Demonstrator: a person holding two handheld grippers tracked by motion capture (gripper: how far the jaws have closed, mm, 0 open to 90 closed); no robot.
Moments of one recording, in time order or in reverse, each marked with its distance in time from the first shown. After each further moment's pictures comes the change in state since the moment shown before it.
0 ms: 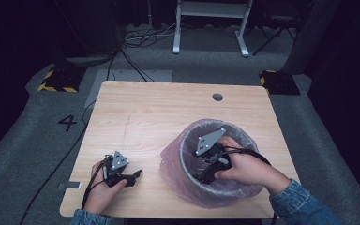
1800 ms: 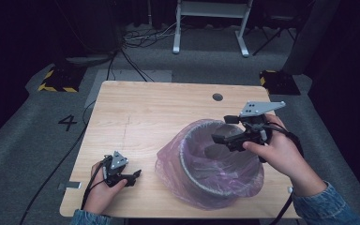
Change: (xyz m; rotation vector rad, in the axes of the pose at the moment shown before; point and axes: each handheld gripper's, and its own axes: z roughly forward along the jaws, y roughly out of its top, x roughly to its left) left arm 0.000 -0.001 0.000 0.006 0.006 -0.039; right arm -0.024 -0.001 -0.113 -0.334 -0.286 0.253
